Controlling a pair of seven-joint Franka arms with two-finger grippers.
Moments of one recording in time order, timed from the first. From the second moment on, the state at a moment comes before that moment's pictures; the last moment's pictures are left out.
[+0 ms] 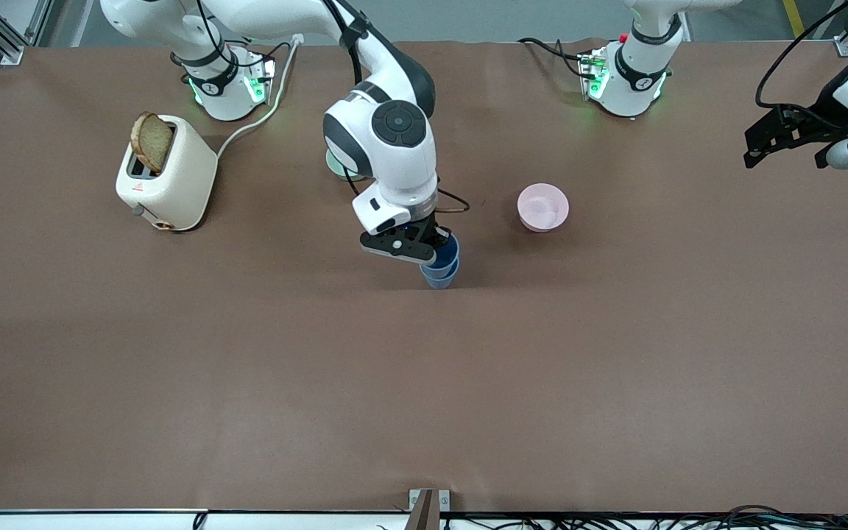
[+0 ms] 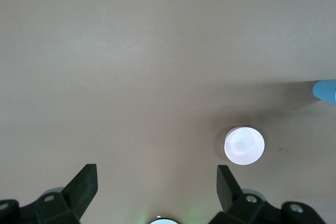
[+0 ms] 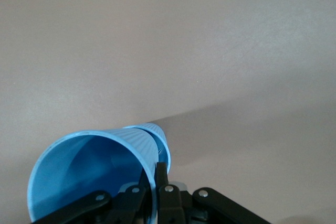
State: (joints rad) left arm 0.02 -0.09 -0.12 -1.58 0.01 1.49 -0.06; right arm 0.80 0.56 -0.01 -1.46 -0.04 2.11 1.08
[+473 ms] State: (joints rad) left arm 0.02 -0.08 -0.12 -1.58 0.01 1.49 -0.06; right arm 0.83 0.57 -0.01 -1.46 -0.04 2.11 1.09
